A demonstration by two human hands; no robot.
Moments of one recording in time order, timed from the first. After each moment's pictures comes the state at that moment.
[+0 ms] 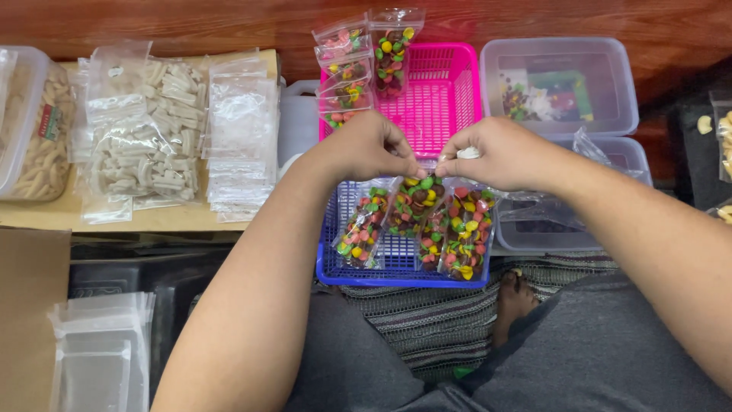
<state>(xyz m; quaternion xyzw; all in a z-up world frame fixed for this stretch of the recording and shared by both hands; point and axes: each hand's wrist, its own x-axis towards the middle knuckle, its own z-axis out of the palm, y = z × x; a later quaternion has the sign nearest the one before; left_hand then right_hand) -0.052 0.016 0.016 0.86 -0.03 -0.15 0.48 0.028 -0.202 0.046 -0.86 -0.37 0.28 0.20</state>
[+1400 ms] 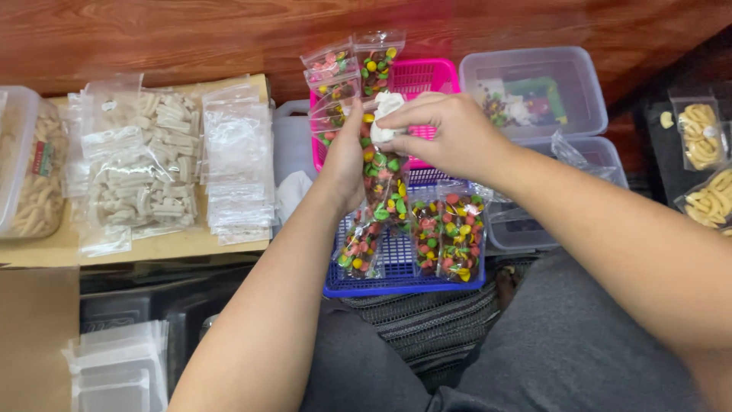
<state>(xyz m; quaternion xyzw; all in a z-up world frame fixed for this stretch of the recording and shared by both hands) -0.047 -0.005 0.016 0.38 0.25 -0.05 0.89 0.027 -0.156 0.050 -0.76 -0.52 0.03 0.39</state>
